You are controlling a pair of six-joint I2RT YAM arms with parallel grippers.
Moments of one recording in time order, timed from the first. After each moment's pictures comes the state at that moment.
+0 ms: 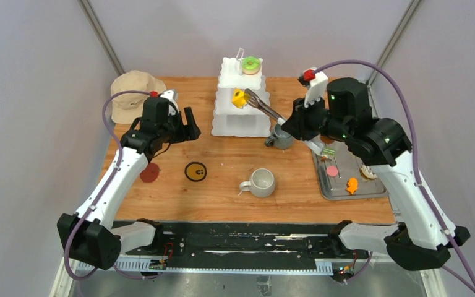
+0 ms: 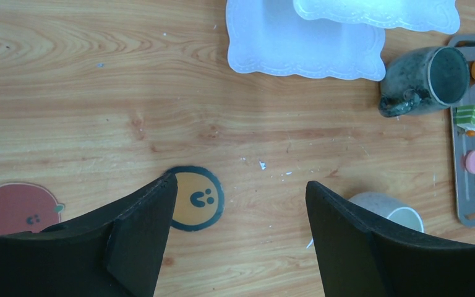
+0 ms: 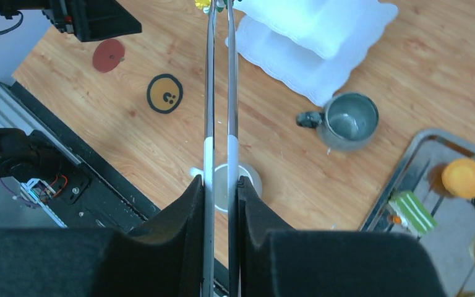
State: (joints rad) left arm -0.27 1.18 1.10 -0.56 0.06 -0.37; right arm 0.61 1.17 1.70 -1.02 -0.10 0.13
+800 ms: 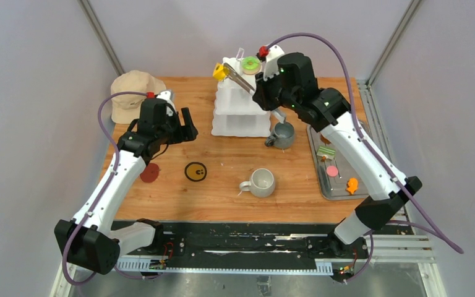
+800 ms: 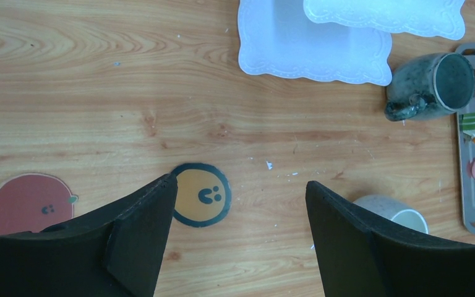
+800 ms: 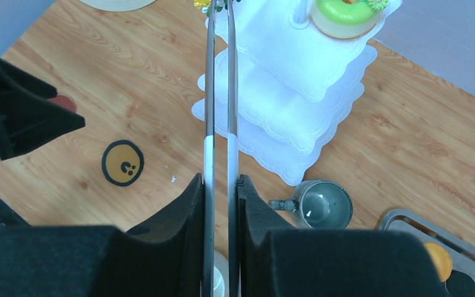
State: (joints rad) left arm -0.27 1.14 1.10 -0.59 0.01 -0.38; right arm 0.69 1.54 1.90 -0.79 0.04 0.04
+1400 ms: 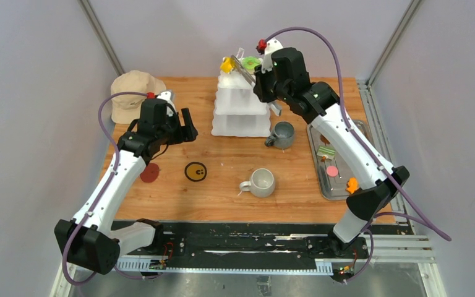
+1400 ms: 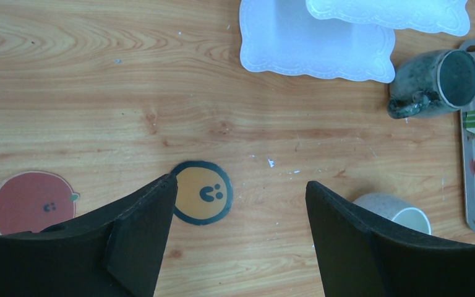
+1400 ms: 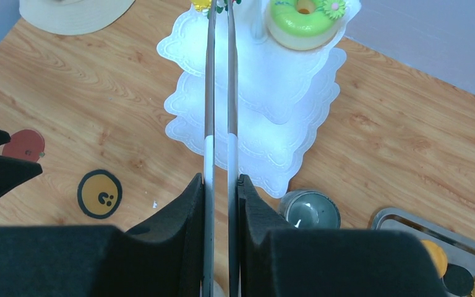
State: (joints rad) left arm -0.27 1.14 1.10 -0.60 0.01 -0.37; right arm 0.66 1.66 1.95 -0.74 0.12 0.07
